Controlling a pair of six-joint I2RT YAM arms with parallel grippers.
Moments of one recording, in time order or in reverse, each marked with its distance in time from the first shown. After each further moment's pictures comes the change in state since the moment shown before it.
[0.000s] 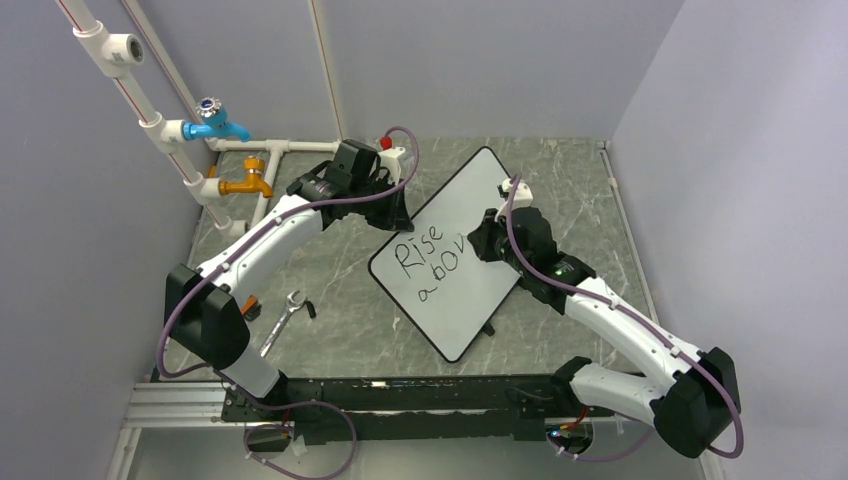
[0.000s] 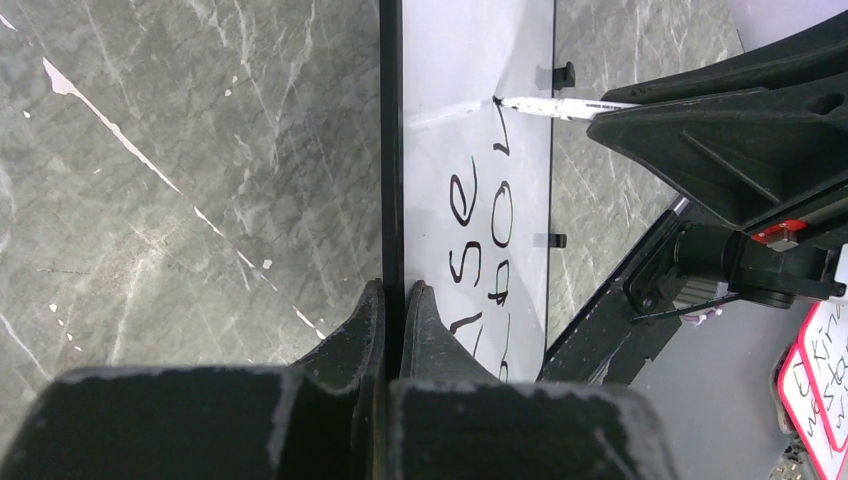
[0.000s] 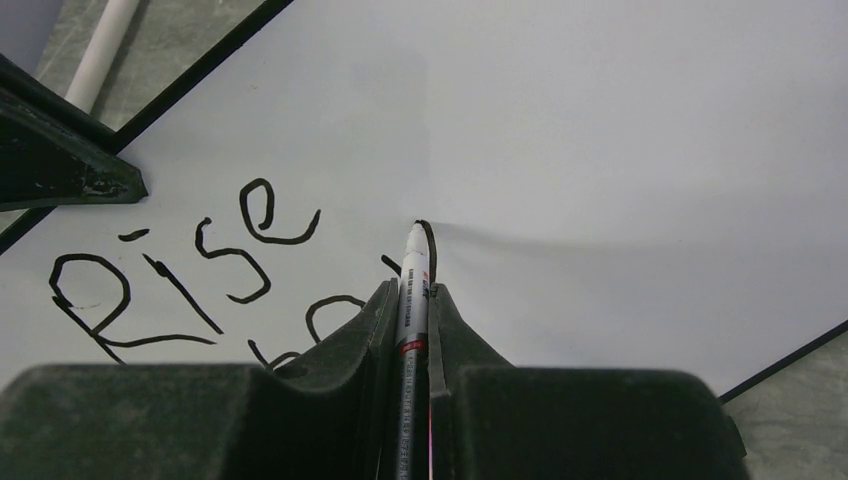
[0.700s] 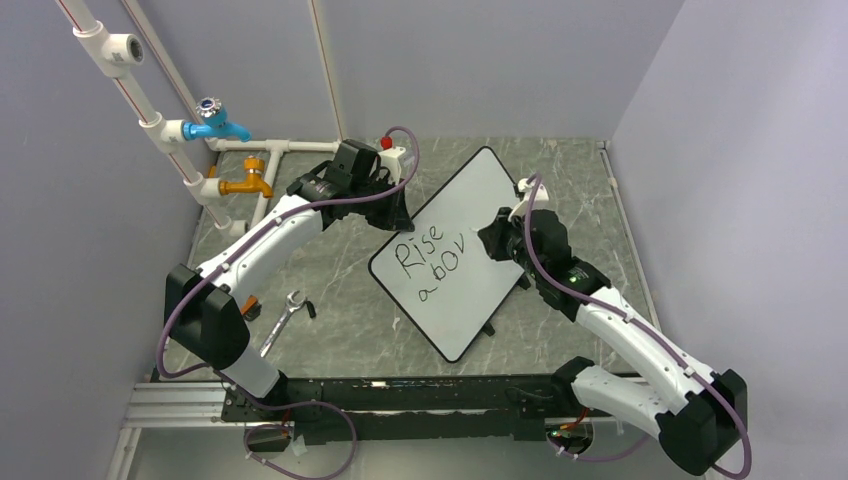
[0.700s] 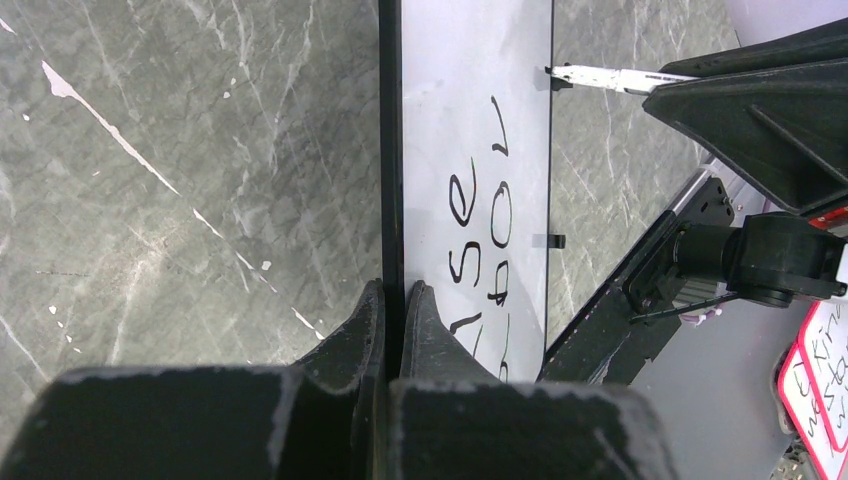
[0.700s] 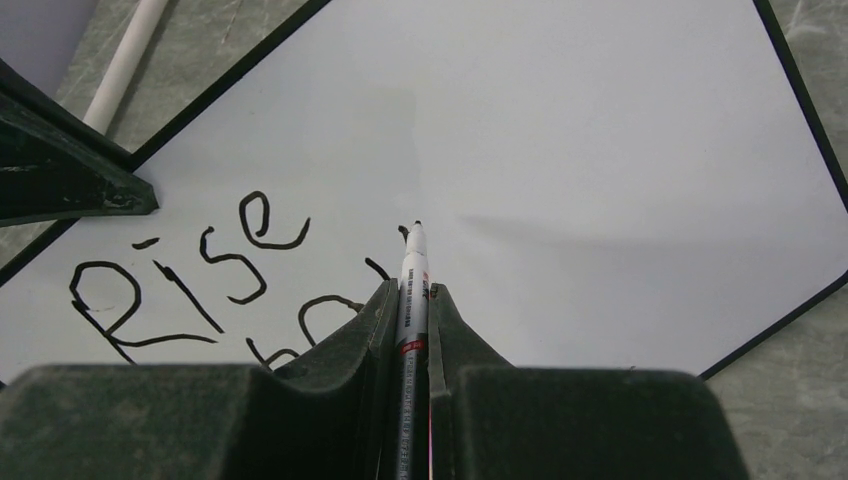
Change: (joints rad) left arm -0.002 -0.001 0.000 0.003 0.000 0.000; right arm -0.037 -0.100 -0.012 -0.027 0.009 -0.007
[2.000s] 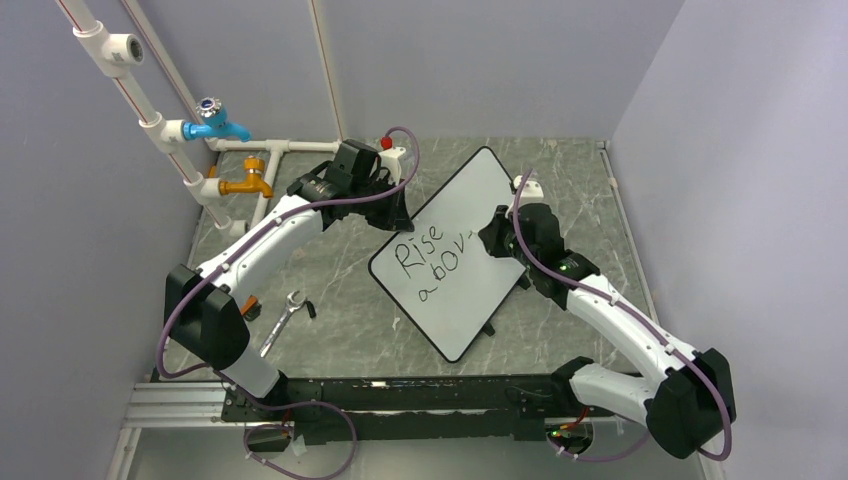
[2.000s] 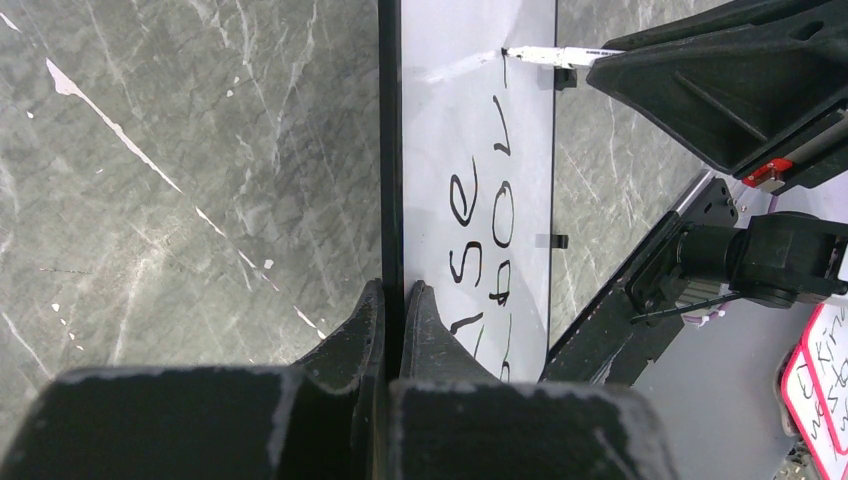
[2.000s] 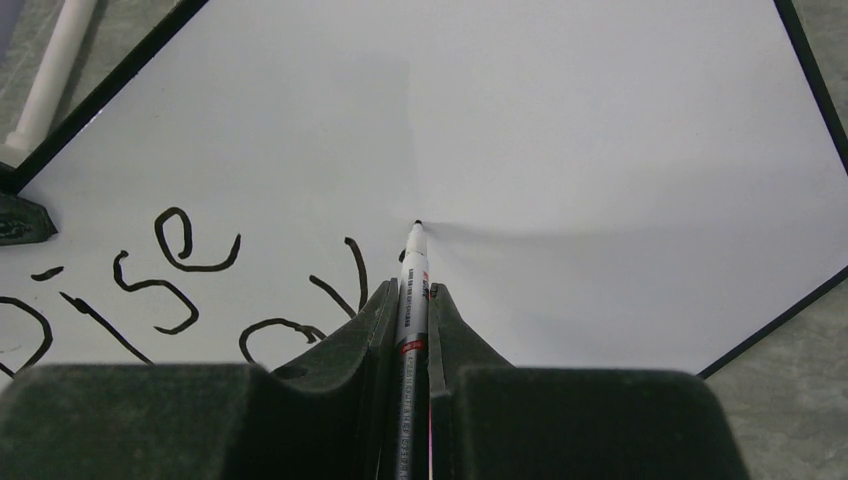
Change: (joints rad) left arm -0.003 -0.001 0.000 -0.002 -0.008 0.000; right arm -0.060 0.108 -0.014 0.040 -0.053 -0.003
